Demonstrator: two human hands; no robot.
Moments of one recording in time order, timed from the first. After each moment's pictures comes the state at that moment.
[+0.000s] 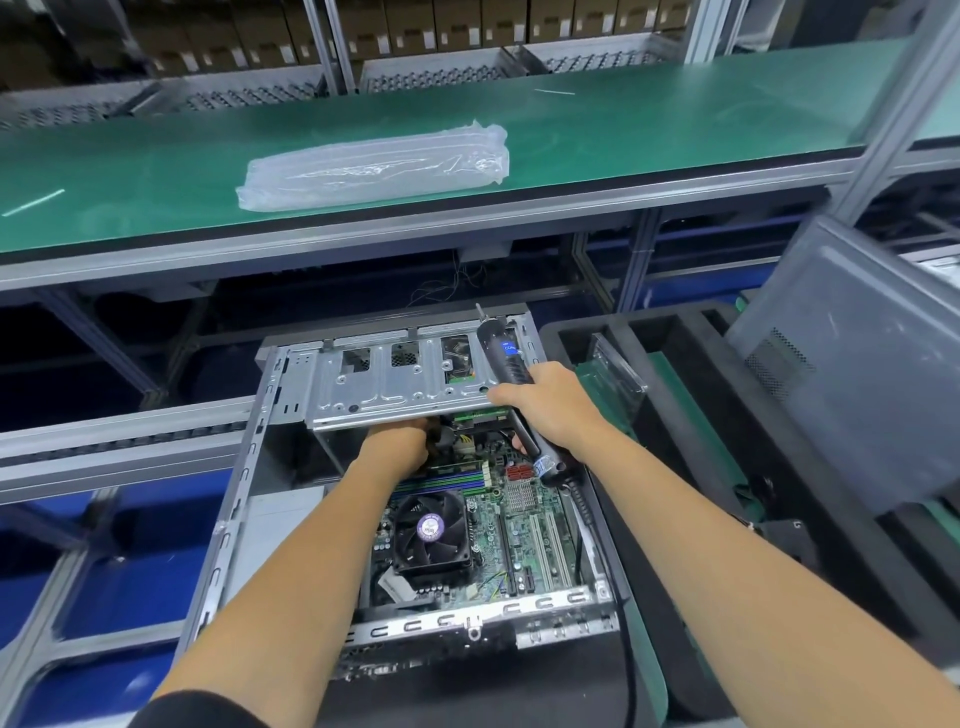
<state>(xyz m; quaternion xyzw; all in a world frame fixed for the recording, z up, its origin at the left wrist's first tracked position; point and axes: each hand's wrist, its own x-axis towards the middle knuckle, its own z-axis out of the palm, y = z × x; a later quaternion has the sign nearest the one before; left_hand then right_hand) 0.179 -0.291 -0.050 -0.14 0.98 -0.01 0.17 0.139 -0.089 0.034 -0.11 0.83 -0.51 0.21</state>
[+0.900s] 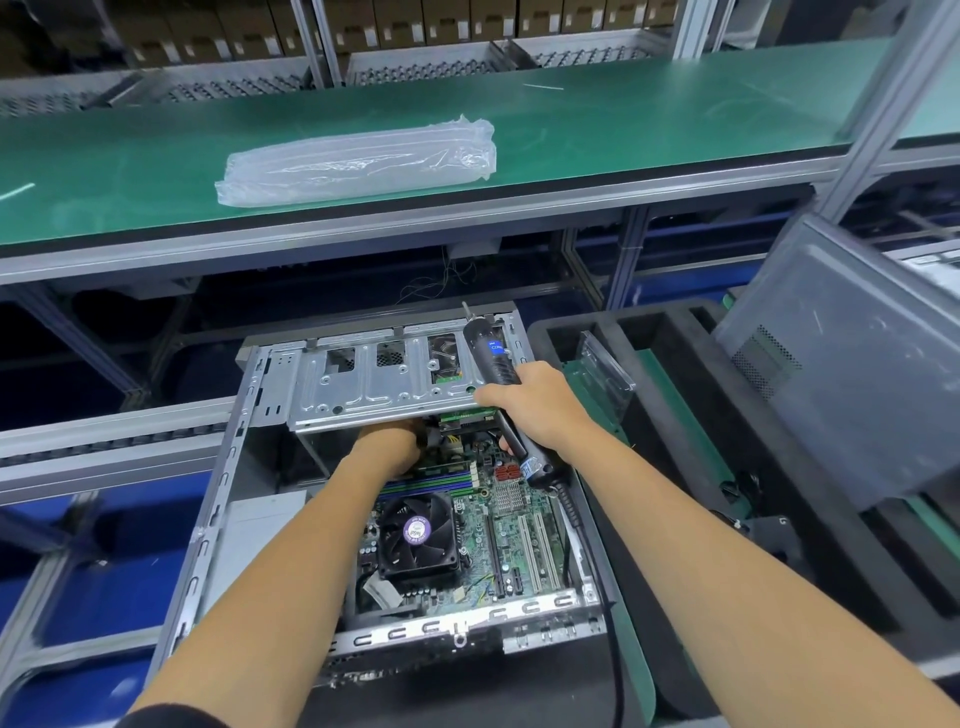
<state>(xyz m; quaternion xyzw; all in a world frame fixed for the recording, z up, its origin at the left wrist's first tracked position) 0.163 -0.288 -0.054 -0.18 0.96 0.03 0.22 0.138 -0.088 0.031 -0.11 0.83 -0.51 0.20</state>
